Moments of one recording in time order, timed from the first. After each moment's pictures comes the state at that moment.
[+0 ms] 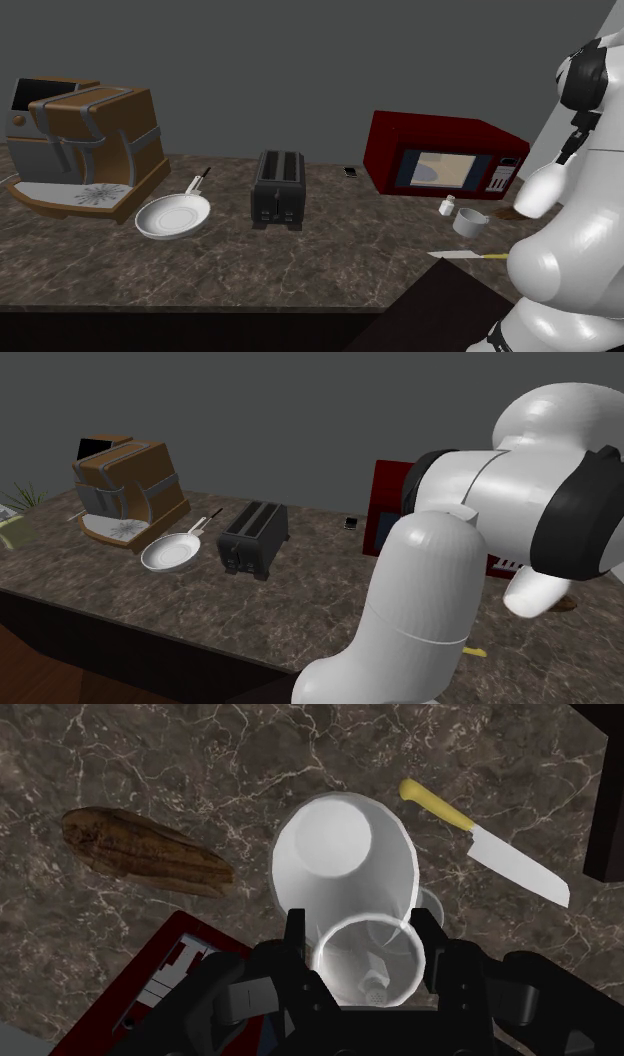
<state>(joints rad) -0.76 0.34 -0.73 -1.53 0.24 1.78 -1.46</state>
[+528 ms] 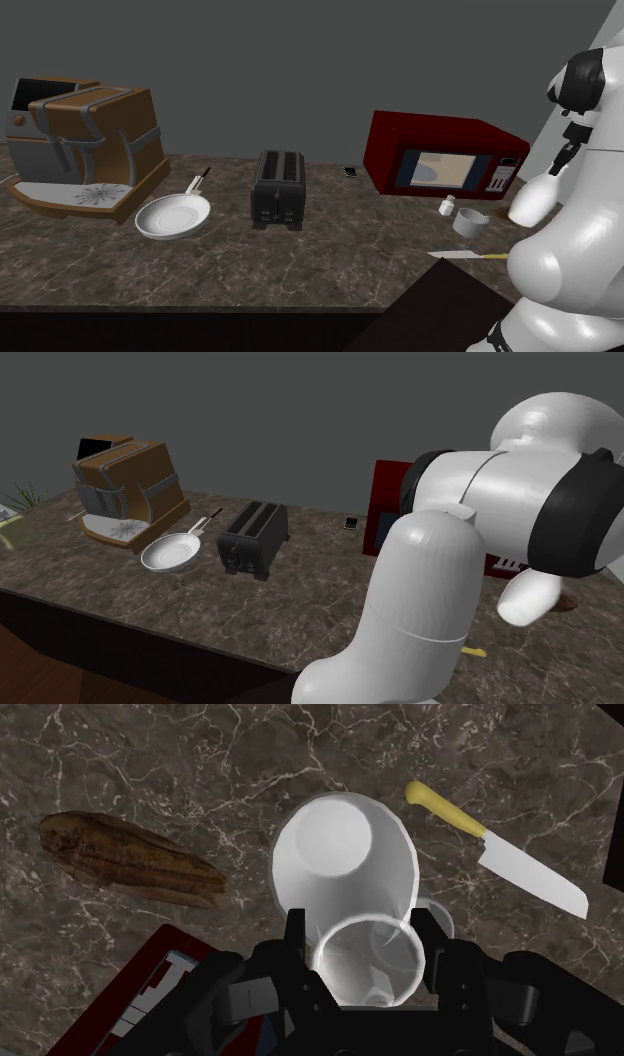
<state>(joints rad) -0.75 0.35 -0.72 -1.63 0.25 1.88 -1.47</state>
